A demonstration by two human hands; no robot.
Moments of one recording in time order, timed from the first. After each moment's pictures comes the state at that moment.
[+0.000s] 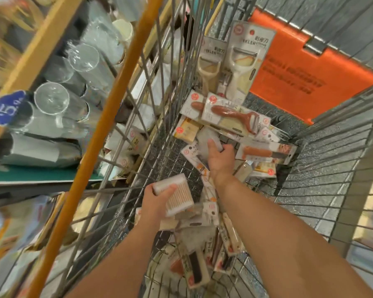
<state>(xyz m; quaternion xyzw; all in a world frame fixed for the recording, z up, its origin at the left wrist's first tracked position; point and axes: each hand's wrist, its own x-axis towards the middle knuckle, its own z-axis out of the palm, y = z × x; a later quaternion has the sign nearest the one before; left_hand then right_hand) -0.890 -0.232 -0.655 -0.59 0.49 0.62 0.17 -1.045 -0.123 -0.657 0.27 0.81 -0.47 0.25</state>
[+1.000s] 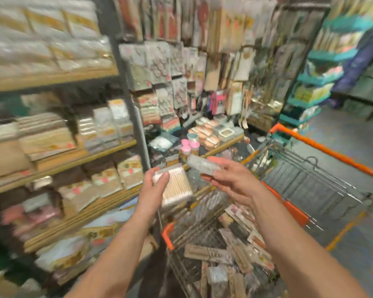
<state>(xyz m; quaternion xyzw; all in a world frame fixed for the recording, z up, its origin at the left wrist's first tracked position) -0.676 -0.246 -0.189 -0.41 0.59 0.62 -0.31 -0.847 -0.114 -0.125 -0.25 0.55 -0.63 0.49</state>
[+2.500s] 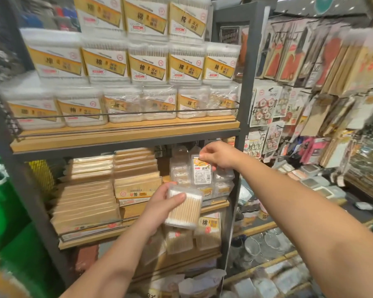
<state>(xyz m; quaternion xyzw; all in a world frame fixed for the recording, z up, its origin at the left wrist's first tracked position) -0.559 -0.543 -0.167 -0.43 0.57 0.61 -0.33 -0.790 -0.577 -0.070 -0.68 0.67 -0.19 0.22</state>
